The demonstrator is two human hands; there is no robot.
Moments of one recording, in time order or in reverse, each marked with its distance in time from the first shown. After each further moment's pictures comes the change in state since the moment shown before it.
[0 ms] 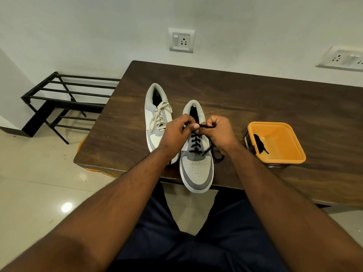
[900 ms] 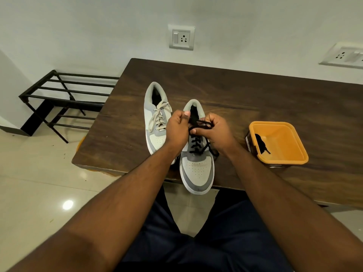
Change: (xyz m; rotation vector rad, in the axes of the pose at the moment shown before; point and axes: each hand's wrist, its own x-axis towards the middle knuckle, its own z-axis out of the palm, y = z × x) left_hand 0.019 -0.004 0.020 -0.270 0.223 -0.380; right_hand 0.007 0.005 0.005 -0.014 -0.061 -0.015
